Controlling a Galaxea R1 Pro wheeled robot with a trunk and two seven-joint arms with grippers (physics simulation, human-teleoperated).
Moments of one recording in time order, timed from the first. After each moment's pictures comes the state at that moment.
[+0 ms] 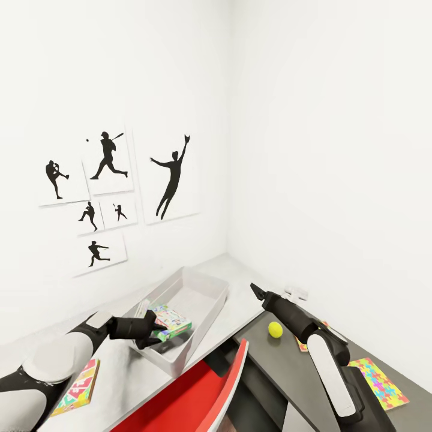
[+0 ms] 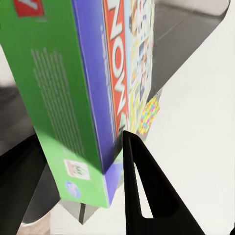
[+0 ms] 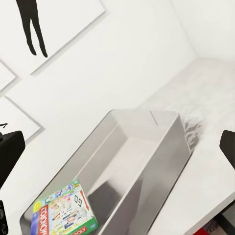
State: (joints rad) left arm -0.94 0.10 1.10 -0.16 0.04 1.04 -0.13; right arm -0.32 -0.01 0.06 -1.47 -0.66 0.47 0.07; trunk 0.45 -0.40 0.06
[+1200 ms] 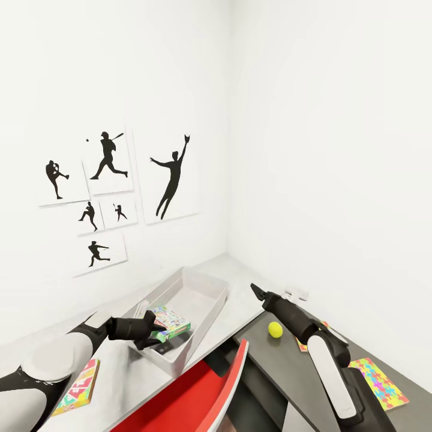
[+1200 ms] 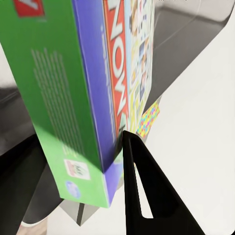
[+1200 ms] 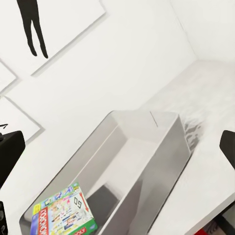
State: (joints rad) left arm -0.94 0.10 1.13 -0.16 0.04 1.03 -0.09; right arm -0.31 -0.01 0.06 -1.47 -0.66 0.46 0.08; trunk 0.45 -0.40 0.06
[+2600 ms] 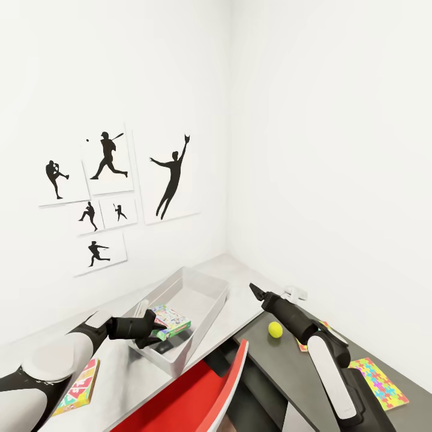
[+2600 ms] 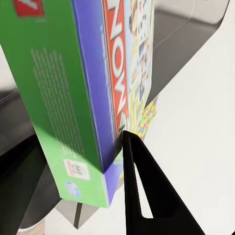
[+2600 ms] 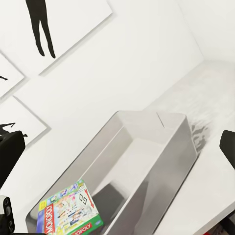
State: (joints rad) left arm -0.94 0.09 1.13 -0.16 0.04 1.02 -0.11; right arm -0.31 -0.01 0.06 -1.47 -0.66 0.45 0.11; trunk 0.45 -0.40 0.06
